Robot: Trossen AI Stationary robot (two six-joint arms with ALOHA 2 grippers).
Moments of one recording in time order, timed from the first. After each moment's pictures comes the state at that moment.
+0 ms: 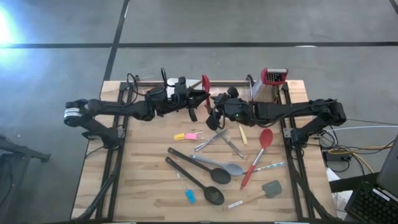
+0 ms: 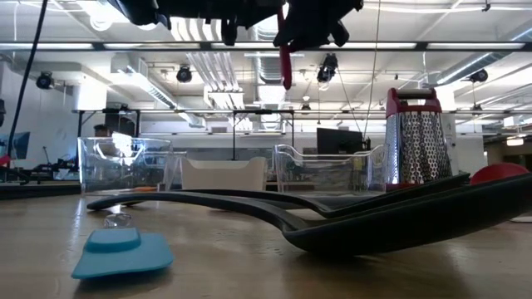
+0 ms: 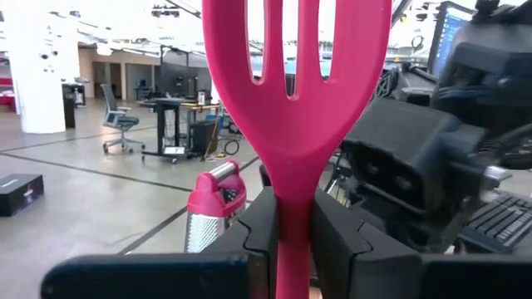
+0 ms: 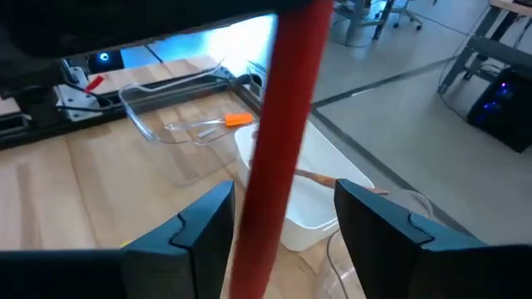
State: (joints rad) left arm 0.19 1.41 0.99 0.65 -0.09 -0.06; right arm -0.01 1.49 1.23 -0.20 0.58 0.19
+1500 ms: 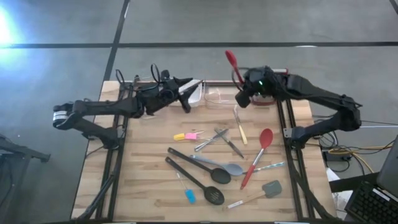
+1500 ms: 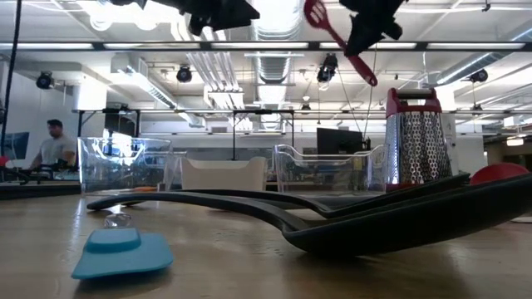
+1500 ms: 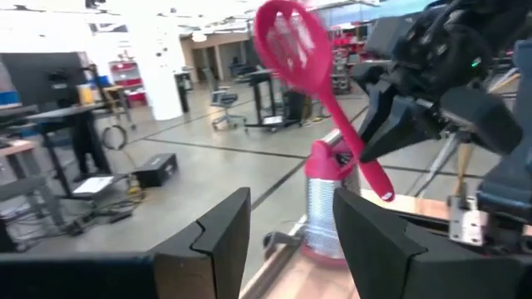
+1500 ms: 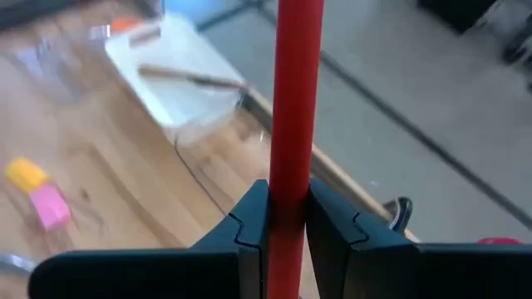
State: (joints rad) left arm 0.20 1.25 0.99 0.36 -0.38 0.14; right arm -0.34 1.29 1.42 -0.91 0.37 0.22
